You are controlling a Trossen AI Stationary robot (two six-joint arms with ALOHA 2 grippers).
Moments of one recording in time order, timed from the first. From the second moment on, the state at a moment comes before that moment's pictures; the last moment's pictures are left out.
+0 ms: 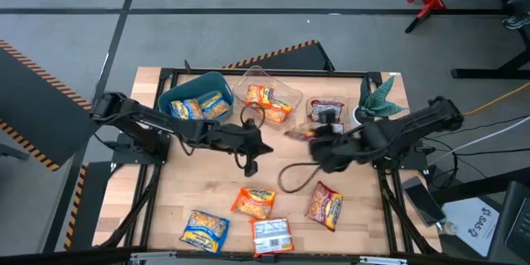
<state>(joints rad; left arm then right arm) -0.15 1.50 0.98 0.06 -0.17 -0.26 0.39 1.48 1.48 -1.18 0.60 -0.04</state>
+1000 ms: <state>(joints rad) -0.13 1.47 0.98 0.01 -0.54 -0.29 0.39 0.80 0.72 -0.98 0.54 -0.88</state>
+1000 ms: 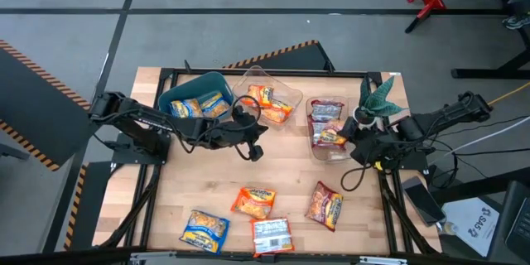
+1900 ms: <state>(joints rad) -0.04 1.47 0.98 -0.02 -0.54 -0.33 0.33 0.72 0.50 -0.72 0.40 -1.07</state>
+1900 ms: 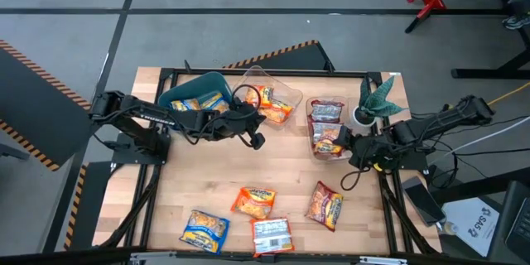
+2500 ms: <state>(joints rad) -0.04 1.47 0.98 -0.04 -0.52 -0.33 0.22 0.72 0.52 -0.71 0.54 -0.96</state>
